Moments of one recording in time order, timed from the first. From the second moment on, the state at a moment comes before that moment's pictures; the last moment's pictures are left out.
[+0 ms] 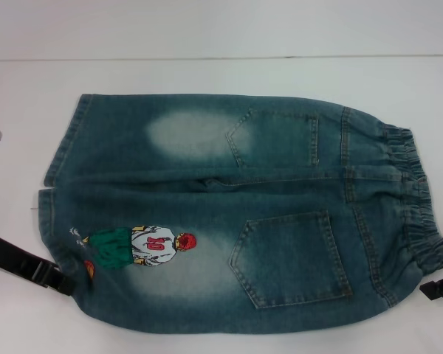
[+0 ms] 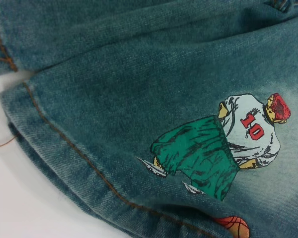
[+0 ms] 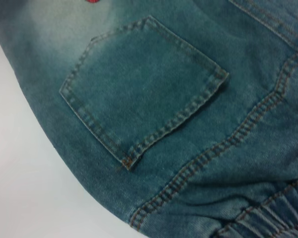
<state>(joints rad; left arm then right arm) -0.64 -2.10 0.67 0.97 2.83 1.75 -2.27 0.55 2.07 -0.71 -1.09 -2.75 -1.79 1.77</state>
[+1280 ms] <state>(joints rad) -0.64 -2.10 0.67 0.97 2.82 1.75 -2.27 0.51 2.06 -0.69 -1.06 -2.72 -1.79 1.70</state>
